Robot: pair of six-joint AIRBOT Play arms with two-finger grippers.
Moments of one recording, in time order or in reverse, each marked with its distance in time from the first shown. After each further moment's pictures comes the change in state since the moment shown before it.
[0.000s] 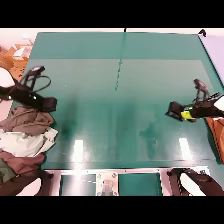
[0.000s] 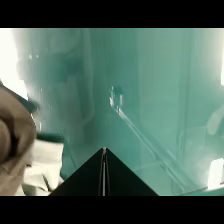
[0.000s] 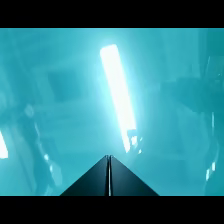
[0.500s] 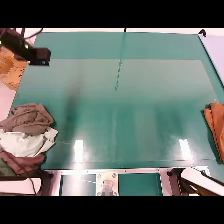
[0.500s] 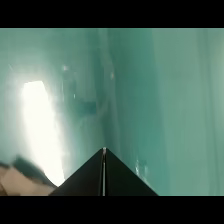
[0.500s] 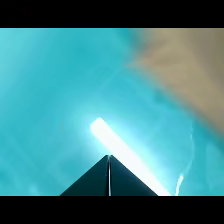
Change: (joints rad) left arm 0.000 -0.409 0.780 0.070 -0.136 0.003; right arm -0.653 -0.275 0.433 -0.034 0.138 -0.087
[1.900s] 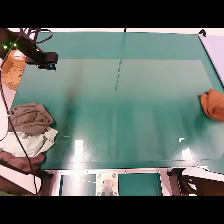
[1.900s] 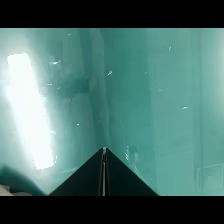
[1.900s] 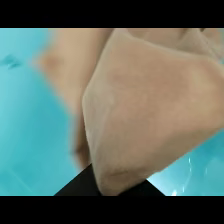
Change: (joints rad) left arm 0.000 -0.240 0.216 -0.025 -0.066 -0.030; right arm -0.317 -0.211 0.041 0.042 -0.158 -0.137
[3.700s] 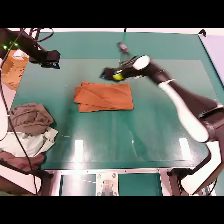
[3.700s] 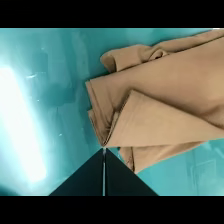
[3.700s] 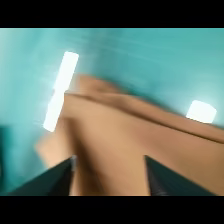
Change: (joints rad) left arm 0.003 0.000 0.000 -0.079 0.016 0.059; right arm 1.388 -0.448 0.478 0.327 -0.209 -0.015
